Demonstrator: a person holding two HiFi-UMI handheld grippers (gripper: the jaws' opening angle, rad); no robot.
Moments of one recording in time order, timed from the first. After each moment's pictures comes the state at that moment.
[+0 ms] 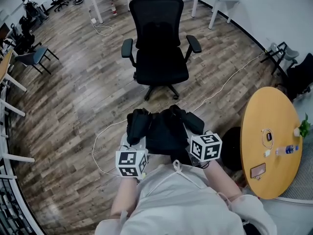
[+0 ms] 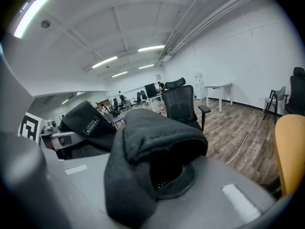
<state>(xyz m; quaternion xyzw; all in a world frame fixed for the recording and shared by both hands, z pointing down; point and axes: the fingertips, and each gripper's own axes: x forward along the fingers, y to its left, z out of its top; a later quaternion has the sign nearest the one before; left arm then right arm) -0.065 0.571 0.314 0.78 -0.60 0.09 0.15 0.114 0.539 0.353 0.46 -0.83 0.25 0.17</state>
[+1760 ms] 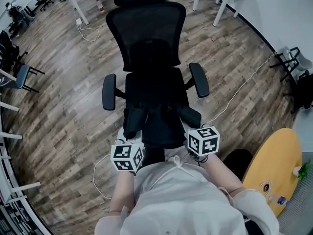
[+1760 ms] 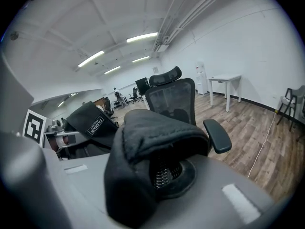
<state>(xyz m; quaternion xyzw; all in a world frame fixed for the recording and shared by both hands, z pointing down) -0.068 0.017 0.358 0.78 -0.58 0.12 0.21 0.108 -0.006 0.392 0.45 -0.83 0.28 0.20</state>
